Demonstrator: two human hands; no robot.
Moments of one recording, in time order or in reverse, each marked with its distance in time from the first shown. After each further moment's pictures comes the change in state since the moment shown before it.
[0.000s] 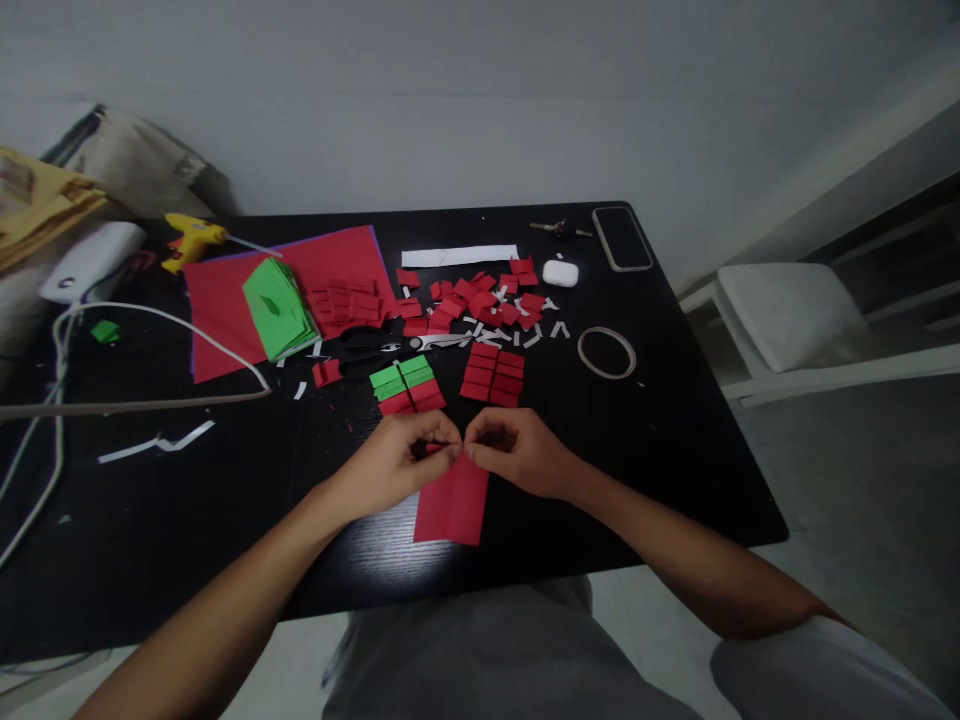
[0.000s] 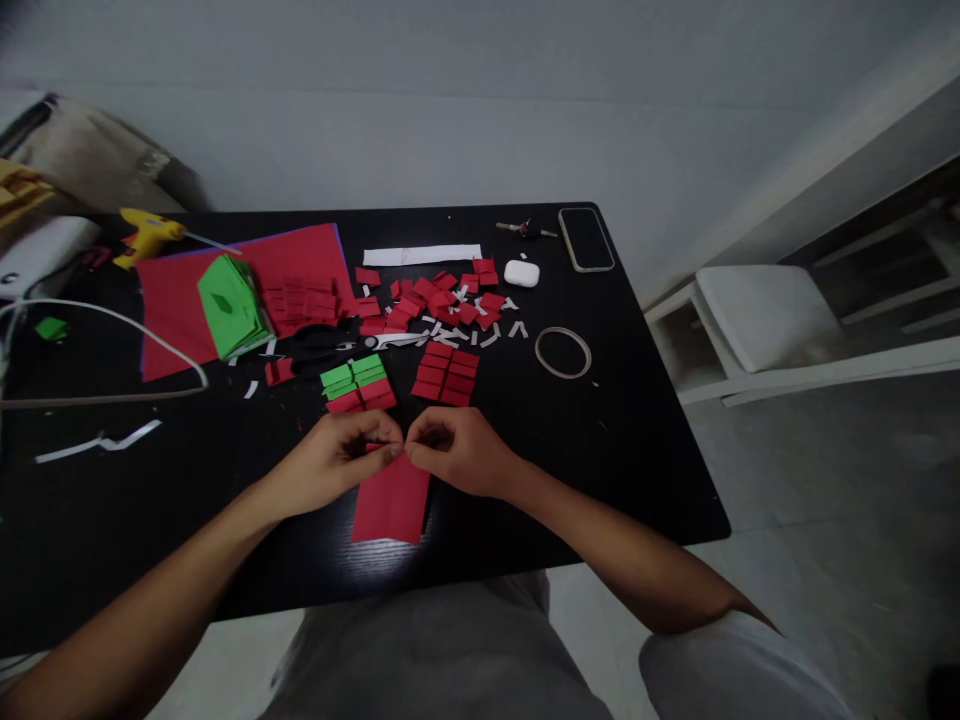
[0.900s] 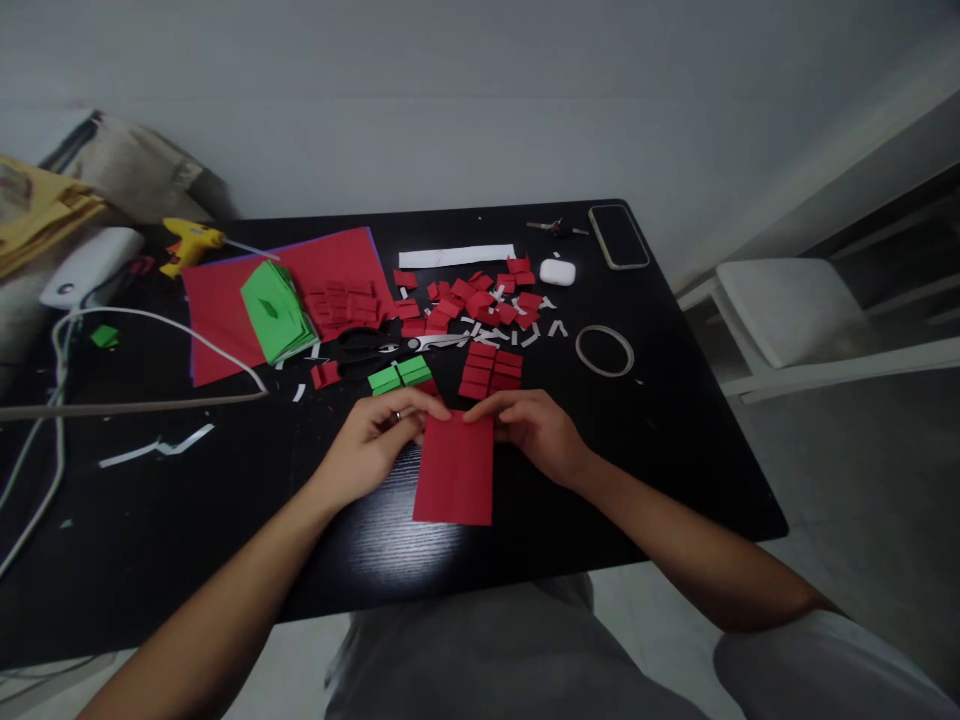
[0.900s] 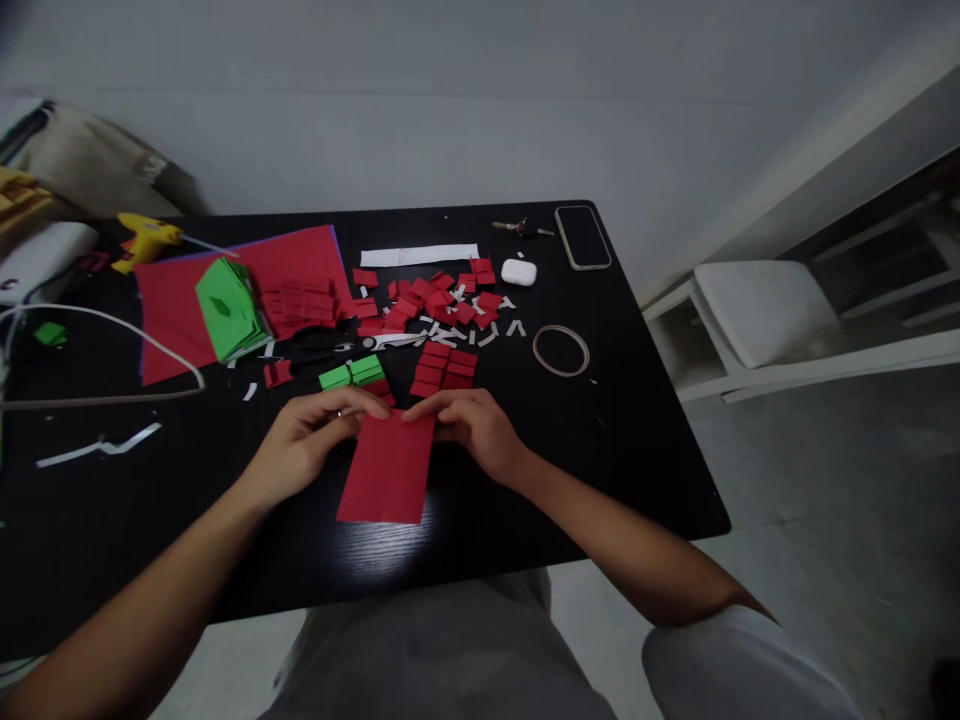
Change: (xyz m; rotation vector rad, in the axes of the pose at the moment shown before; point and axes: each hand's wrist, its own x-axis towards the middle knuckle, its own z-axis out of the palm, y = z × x) left_hand 0.003 0.009 -0.014 -0.288 0.231 -0.008; right_hand 0.005 -0.005 -0.014 0.504 0.029 0.062
